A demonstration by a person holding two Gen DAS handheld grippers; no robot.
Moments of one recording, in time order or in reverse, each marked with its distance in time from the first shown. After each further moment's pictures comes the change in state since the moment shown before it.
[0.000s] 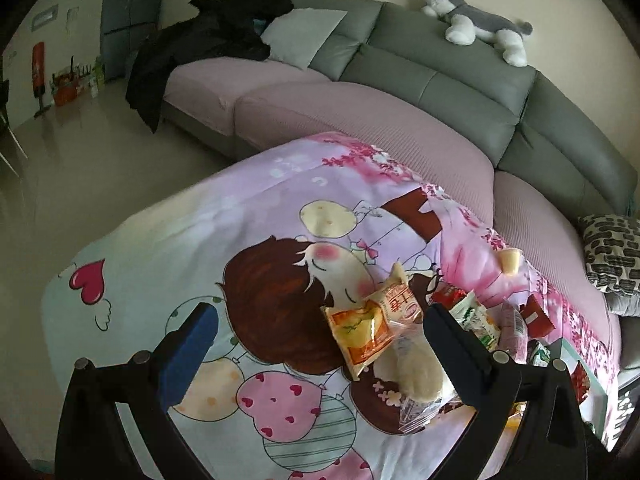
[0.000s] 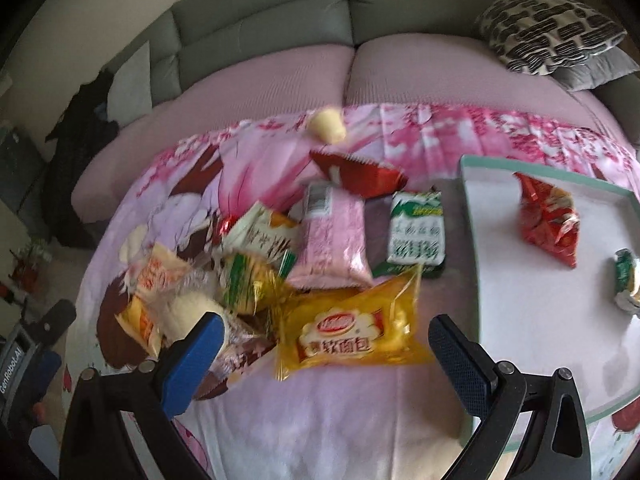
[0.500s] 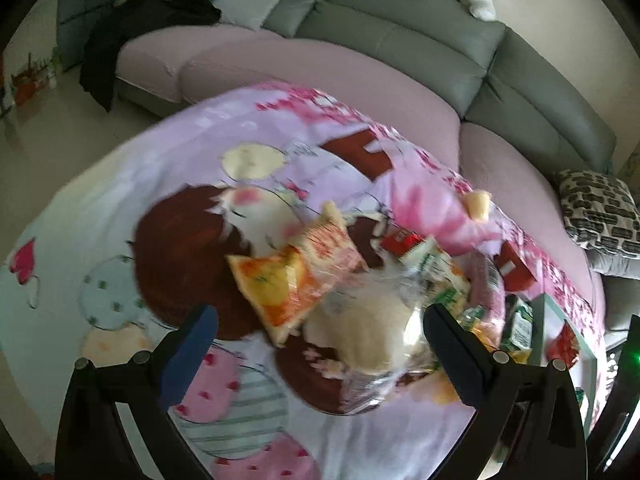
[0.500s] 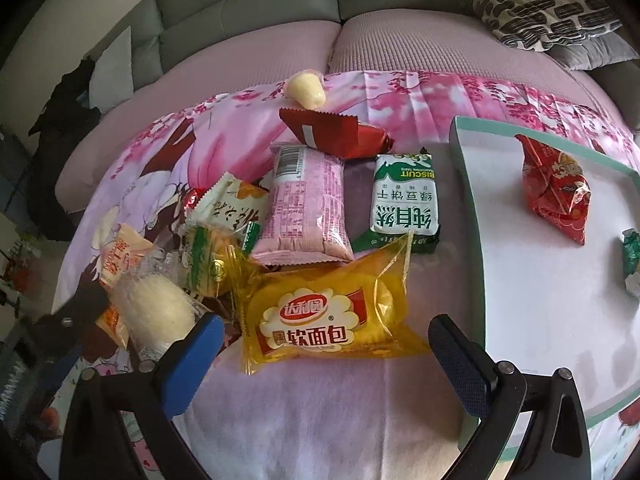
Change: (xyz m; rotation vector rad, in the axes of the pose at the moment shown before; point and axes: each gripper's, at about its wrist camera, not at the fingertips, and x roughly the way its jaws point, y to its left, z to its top) left arm 0.036 -0.053 -0.026 0.082 0.155 -0.124; right arm 0.024 -0.013 -0.008 0.019 0.068 -0.042
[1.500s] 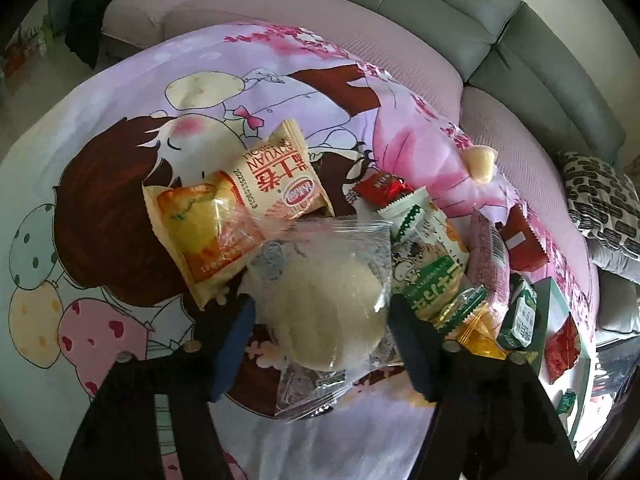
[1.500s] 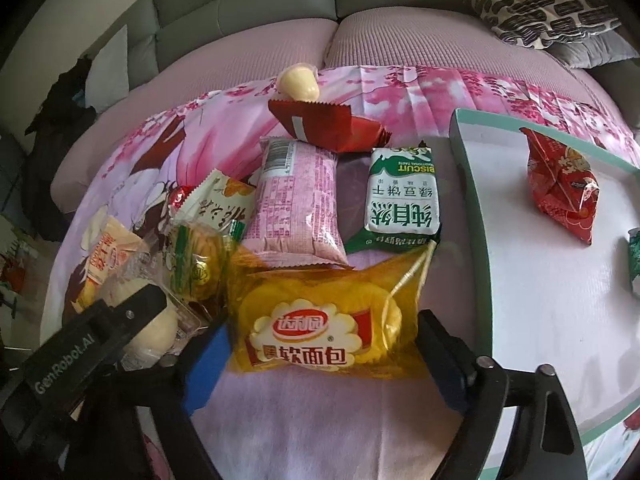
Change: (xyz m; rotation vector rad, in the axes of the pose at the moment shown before) left arm 0.047 -0.023 -0.010 -0.052 0.151 -0.026; right arm 0.011 -0.005 0.002 0.004 -0.001 -0.009
